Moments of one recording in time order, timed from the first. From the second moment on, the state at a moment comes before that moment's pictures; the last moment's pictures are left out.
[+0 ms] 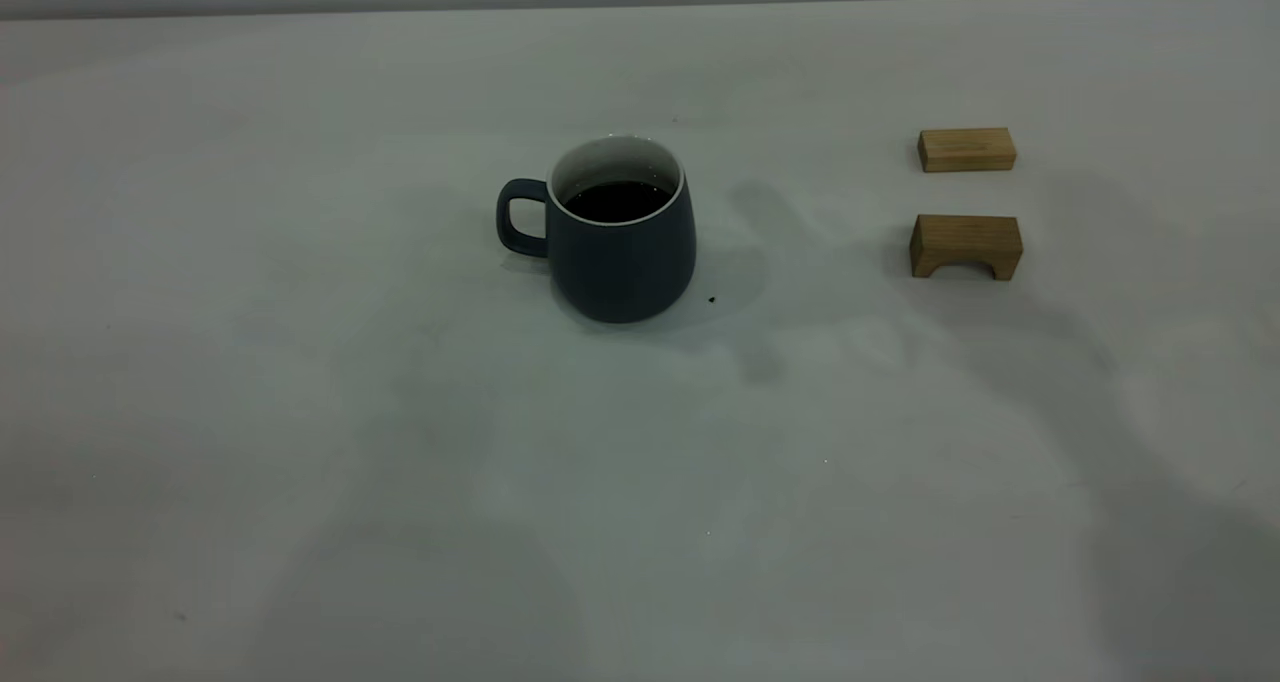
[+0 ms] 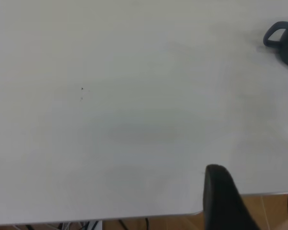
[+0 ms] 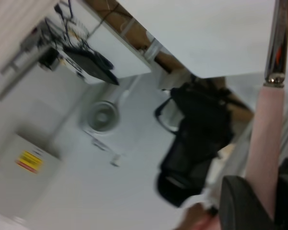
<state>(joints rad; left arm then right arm) -0.02 -0.02 -0.49 -0.01 1.13 0.01 0.32 2.09 -1.47 1.32 1.07 0.39</state>
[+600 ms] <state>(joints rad) -0.02 -0.02 -0.49 -0.01 1.13 0.01 0.33 2.32 -1.47 1.47 1.04 0.47</state>
